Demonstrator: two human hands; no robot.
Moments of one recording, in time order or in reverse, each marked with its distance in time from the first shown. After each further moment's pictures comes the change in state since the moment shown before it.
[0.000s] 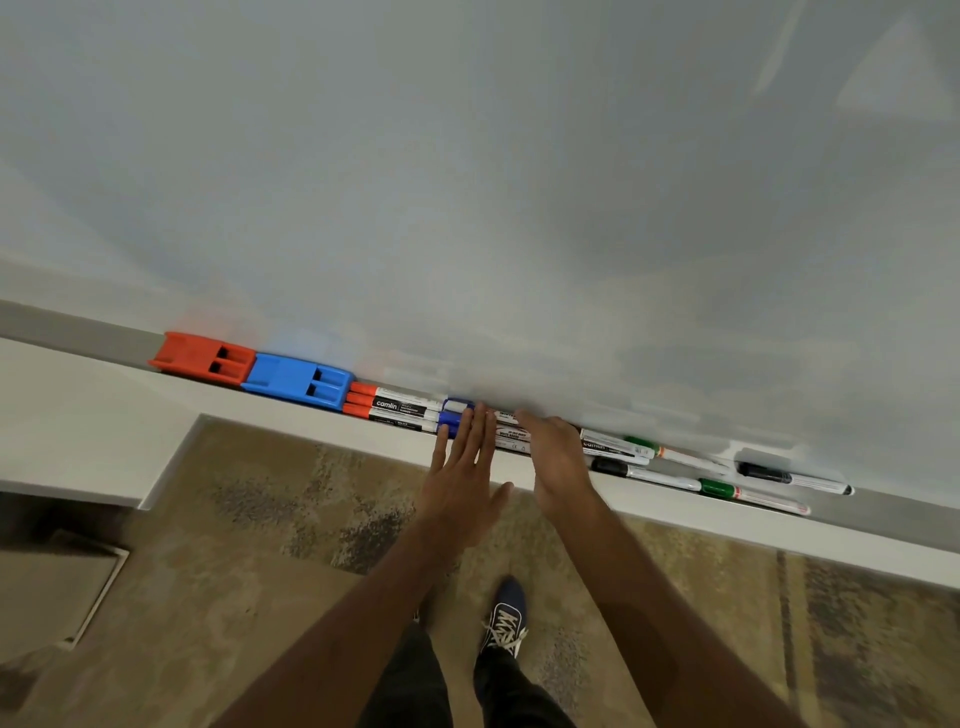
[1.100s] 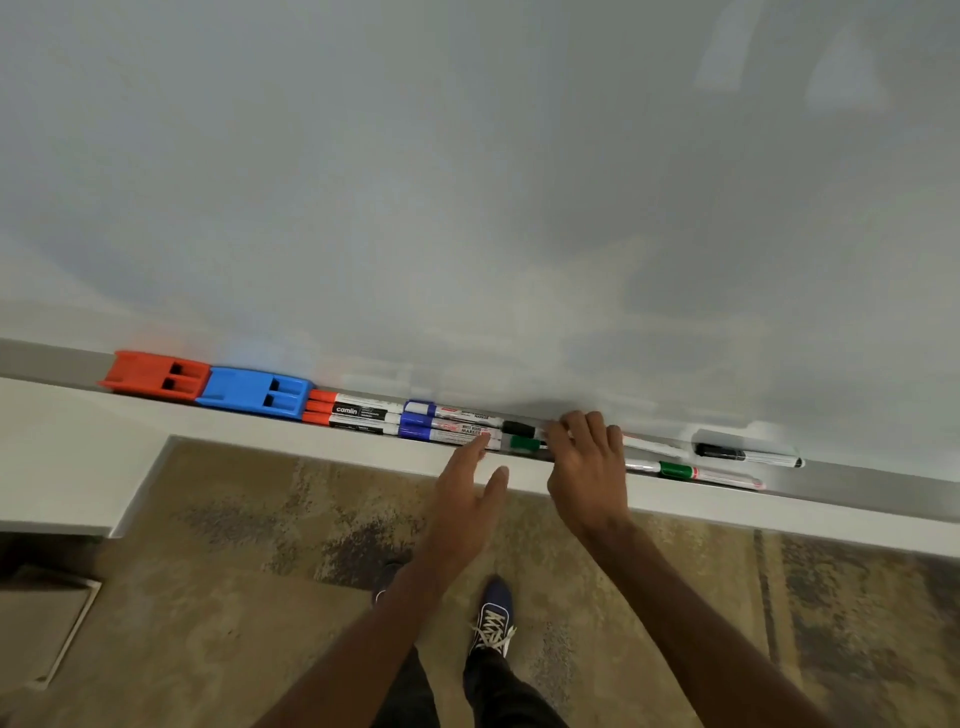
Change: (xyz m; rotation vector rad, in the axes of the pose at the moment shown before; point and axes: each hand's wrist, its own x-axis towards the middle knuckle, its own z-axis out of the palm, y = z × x) left_hand -0.020 0.063 -0.022 -0.992 0.177 -0.207; right_hand 0.004 0.027 -0.102 -1.344 0.278 -1.003
